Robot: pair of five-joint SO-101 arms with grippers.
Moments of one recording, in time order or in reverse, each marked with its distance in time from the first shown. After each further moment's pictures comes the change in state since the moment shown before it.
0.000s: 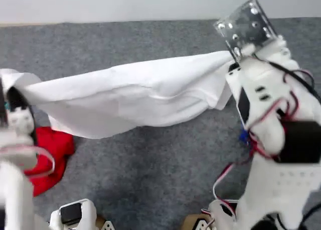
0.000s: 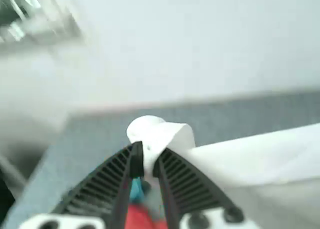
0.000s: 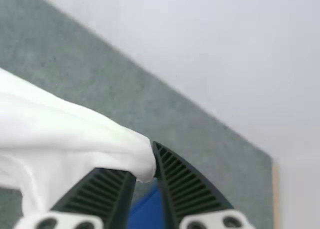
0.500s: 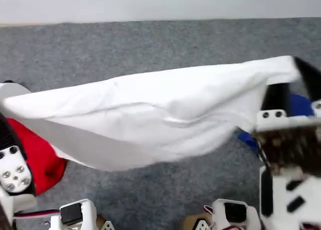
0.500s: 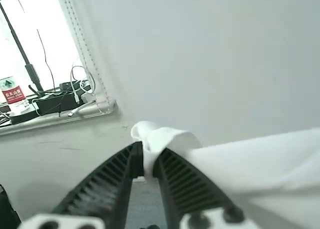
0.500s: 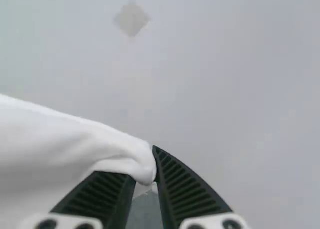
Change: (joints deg) left arm 0.2 -10.9 -0.1 -6.9 -1.2; right arm 8.2 -19.4 -1.1 -8.4 0.0
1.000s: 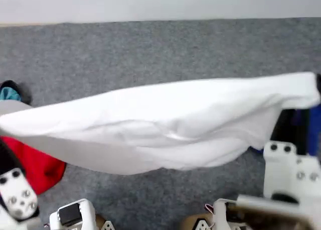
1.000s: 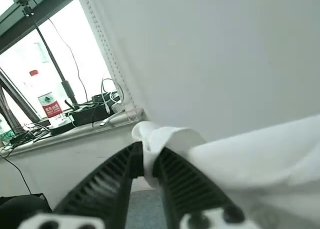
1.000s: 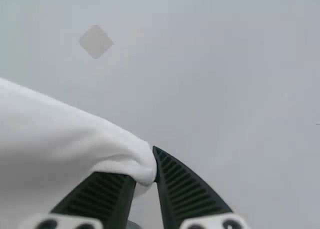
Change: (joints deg) left arm -4.3 -6.1 0.0 0.8 -4.6; right arm 1.3 -7.6 0.0 -0.3 8.3
